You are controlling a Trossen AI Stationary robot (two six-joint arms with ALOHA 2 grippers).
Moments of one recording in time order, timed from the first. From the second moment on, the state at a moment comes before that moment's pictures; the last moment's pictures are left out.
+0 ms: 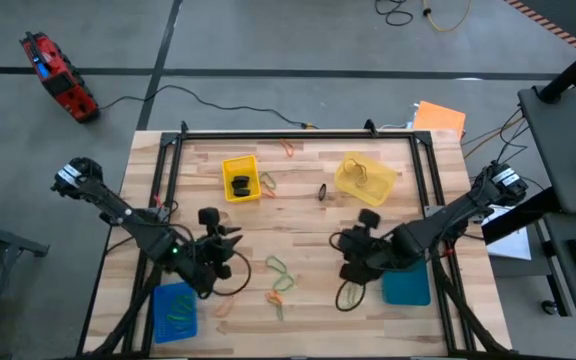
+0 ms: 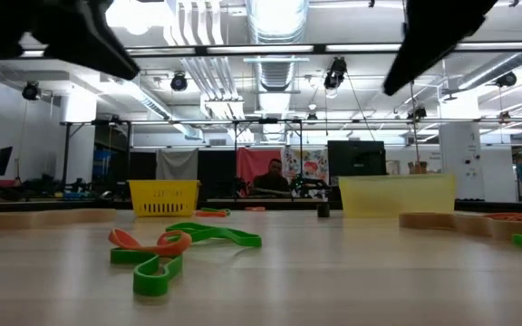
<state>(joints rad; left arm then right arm) -0.64 1.29 0.87 -0.65 -0.95 -0.30 0.49 1.51 1.14 -0.81 0.59 0.68</state>
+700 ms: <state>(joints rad) -0.19 1.20 0.91 -0.49 -0.62 0.13 0.15 1.20 0.84 -0.42 0.42 0.09</state>
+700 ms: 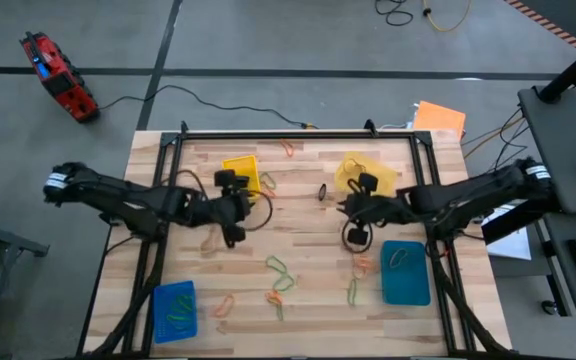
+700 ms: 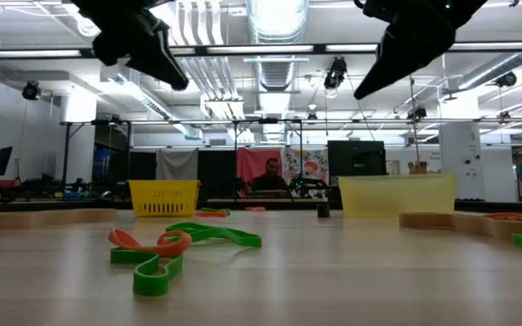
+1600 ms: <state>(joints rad) -0.06 1.31 0.86 -0.59 -0.10 -0.07 0.08 1.30 0.83 -0.23 0.42 0.28</state>
